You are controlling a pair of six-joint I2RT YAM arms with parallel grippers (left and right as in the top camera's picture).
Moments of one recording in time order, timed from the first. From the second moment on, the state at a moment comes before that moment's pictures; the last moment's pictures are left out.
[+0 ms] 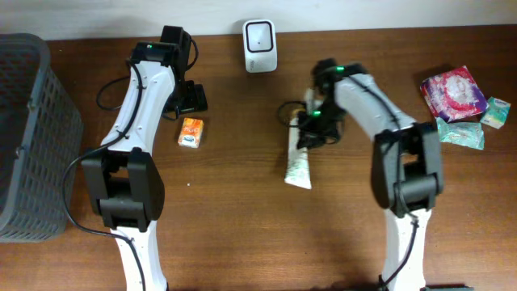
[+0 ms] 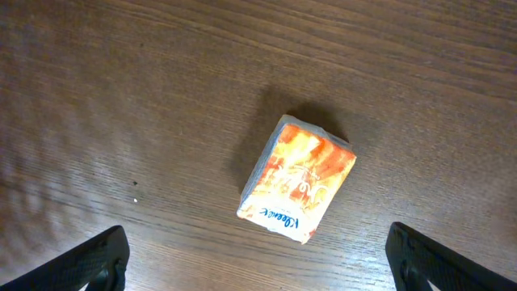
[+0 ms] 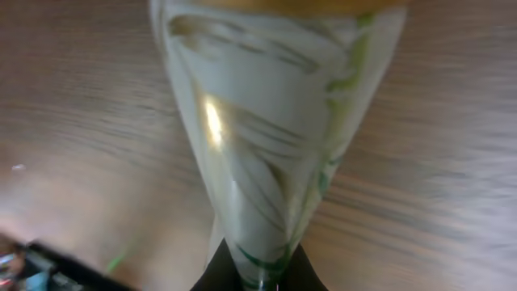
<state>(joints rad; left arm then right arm) -0.14 2.20 2.03 -1.28 -0.17 -0.36 0.19 2.26 1.77 -1.20 -0.49 0.19</state>
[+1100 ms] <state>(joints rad) -0.14 2.20 2.03 -1.28 -0.17 -0.36 0.24 2.28 1.78 -1.36 0.34 0.61</state>
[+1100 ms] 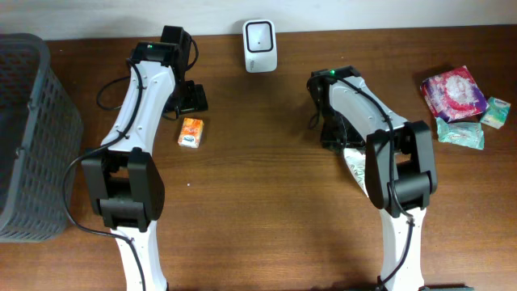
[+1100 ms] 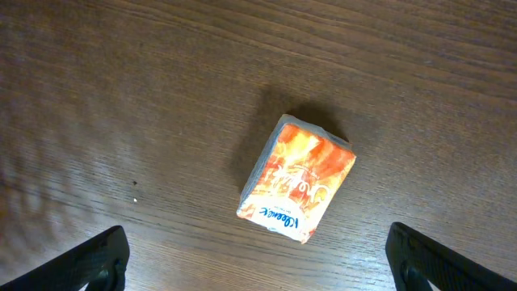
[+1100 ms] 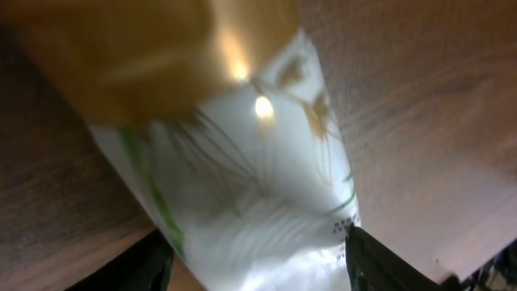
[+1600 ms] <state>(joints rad) -0.14 2.20 2.03 -1.28 -0.17 -0.36 0.13 2.28 1.84 -1.52 0.15 0.29</state>
